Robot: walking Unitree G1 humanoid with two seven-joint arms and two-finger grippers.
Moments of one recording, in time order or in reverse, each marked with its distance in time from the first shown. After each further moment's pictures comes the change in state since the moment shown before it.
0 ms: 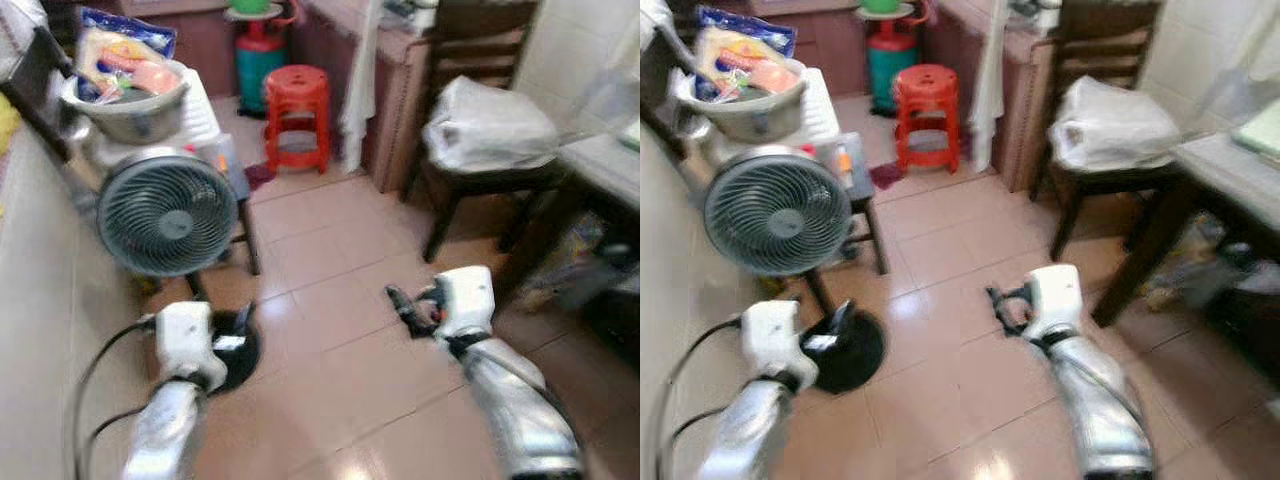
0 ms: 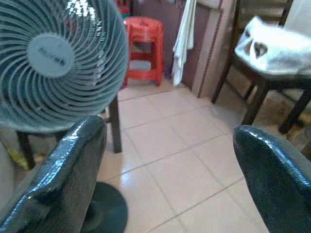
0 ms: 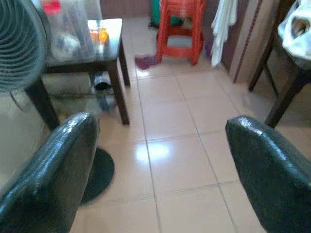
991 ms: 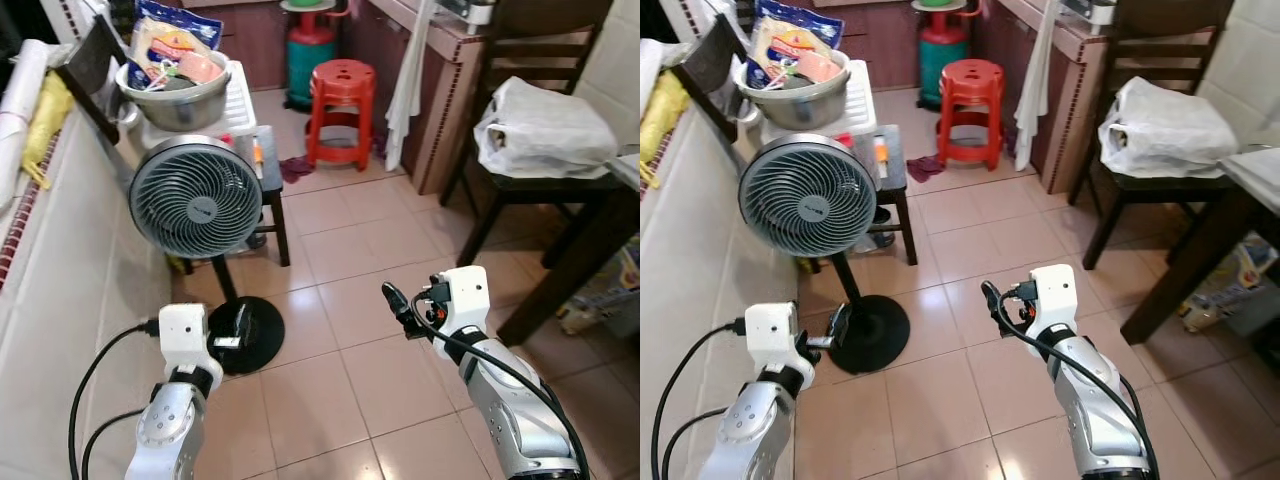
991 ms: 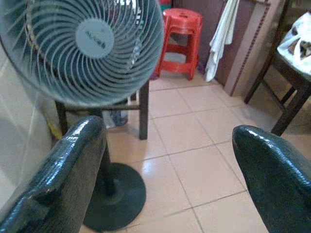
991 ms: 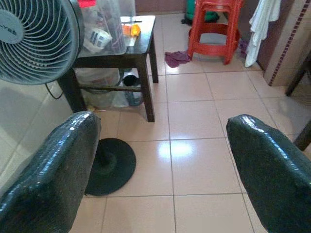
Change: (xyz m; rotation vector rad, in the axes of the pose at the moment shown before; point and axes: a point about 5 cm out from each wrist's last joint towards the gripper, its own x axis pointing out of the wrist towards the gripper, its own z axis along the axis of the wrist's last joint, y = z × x) left arm 0.008 -0.007 0.008 -0.029 -0.008 0.018; right arm -0.003 -0.013 0.004 -0.005 -0.009 -0.046
